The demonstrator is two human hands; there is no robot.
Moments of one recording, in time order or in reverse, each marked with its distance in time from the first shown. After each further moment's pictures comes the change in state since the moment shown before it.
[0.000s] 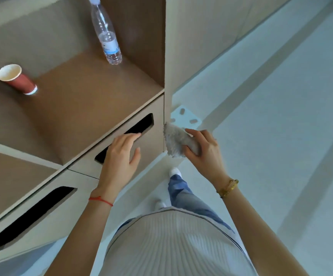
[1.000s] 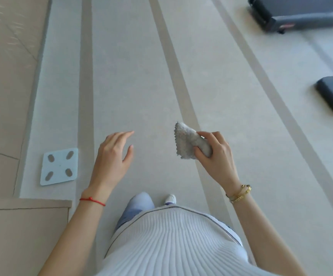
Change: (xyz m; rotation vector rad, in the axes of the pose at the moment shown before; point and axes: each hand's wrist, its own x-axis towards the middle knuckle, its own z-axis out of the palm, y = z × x) left_hand -0.034 0.410 0.253 -0.163 -0.517 0.800; right_hand -0.373 0.200 -0.289 -0.125 0.680 0.896
